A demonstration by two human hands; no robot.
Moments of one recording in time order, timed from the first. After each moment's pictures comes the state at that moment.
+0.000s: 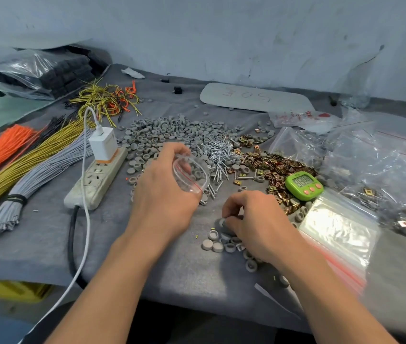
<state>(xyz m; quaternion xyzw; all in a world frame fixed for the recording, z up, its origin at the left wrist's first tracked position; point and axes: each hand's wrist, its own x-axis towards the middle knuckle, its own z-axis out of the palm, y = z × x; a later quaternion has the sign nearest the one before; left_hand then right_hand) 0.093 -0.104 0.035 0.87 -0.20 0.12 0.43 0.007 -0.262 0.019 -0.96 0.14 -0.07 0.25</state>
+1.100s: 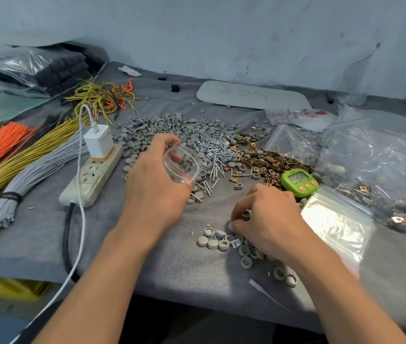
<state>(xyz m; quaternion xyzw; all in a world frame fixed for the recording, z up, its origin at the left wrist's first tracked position) 0.095 -0.102 0.040 0.86 -0.21 0.15 0.44 -0.006 -0.271 0.031 -0.98 0.17 -0.04 0.13</state>
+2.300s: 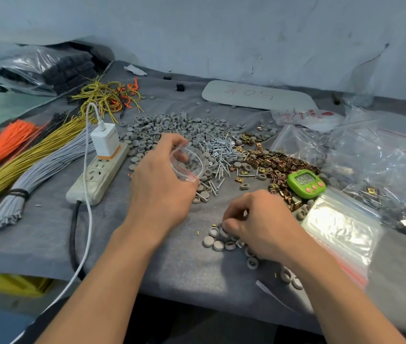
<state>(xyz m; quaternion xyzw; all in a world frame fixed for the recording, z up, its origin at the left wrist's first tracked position) 0.096 -0.103 0.041 0.86 -0.20 0.15 0.45 0.000 -0.263 0.025 -0.95 0.14 -0.03 0.26</state>
